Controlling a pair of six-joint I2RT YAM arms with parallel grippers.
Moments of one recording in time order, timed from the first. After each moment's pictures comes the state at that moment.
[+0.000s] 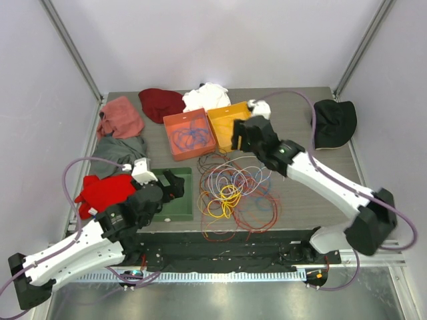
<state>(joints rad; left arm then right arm) -0.97 0.58 0.54 -0.48 -0.72 -0.86 0.71 1.47 1.28 -0.37 0.37 0.44</state>
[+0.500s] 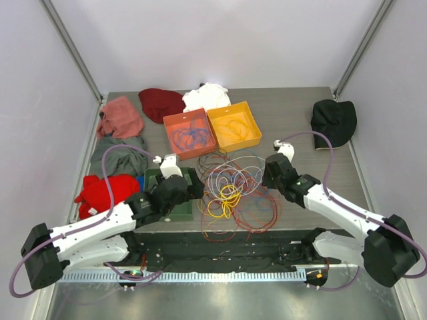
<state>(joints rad) -0.97 0.94 0.59 -0.31 -0.52 -0.86 0.59 1.12 0.64 -0.33 0.37 0.56</state>
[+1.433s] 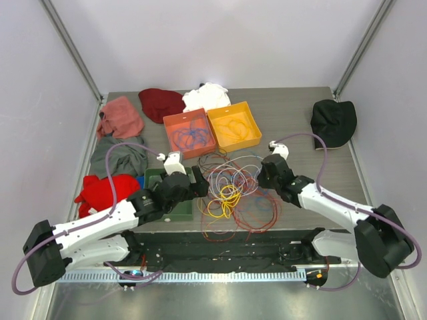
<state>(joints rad) -0.97 0.99 0.63 -0.26 -0.46 -0.87 0.59 1.20 0.57 -0.14 0.27 0.58</state>
